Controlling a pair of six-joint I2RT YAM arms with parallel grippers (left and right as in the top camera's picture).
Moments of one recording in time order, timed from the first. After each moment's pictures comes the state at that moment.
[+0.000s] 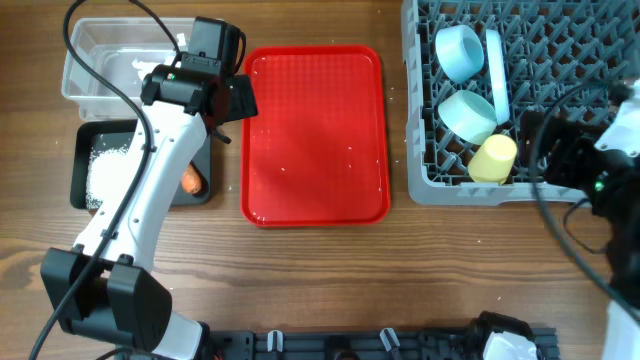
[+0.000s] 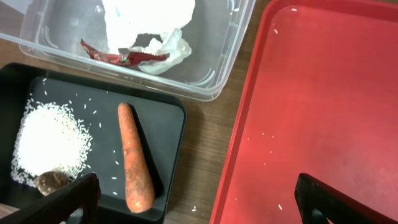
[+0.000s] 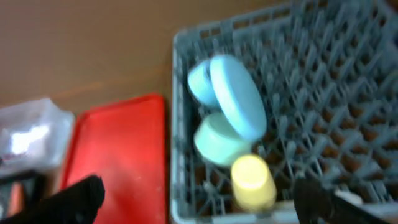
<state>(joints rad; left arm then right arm) -0.24 1.69 1.54 -0.99 -0.32 -0.41 -0.27 0.96 1.34 -0.97 -0.30 0.09</state>
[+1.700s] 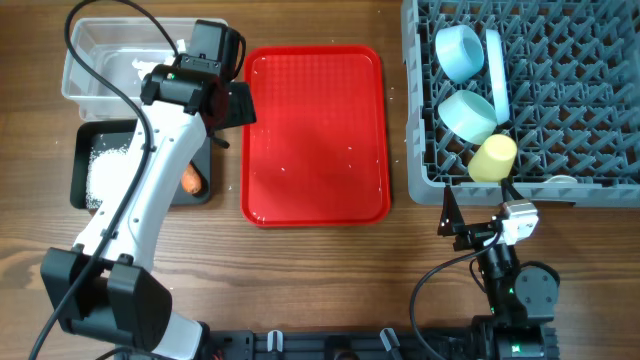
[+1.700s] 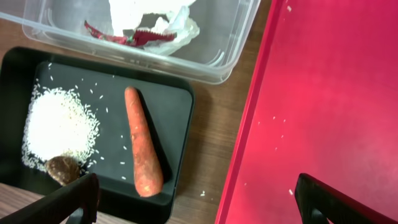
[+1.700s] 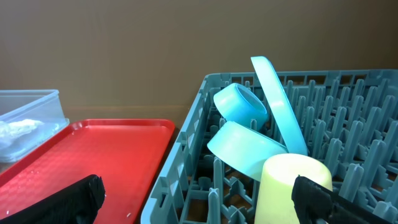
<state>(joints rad) -0.24 1.69 1.54 -1.05 -0.32 -0.41 0.01 0.02 0.01 0.01 -0.14 0.07</state>
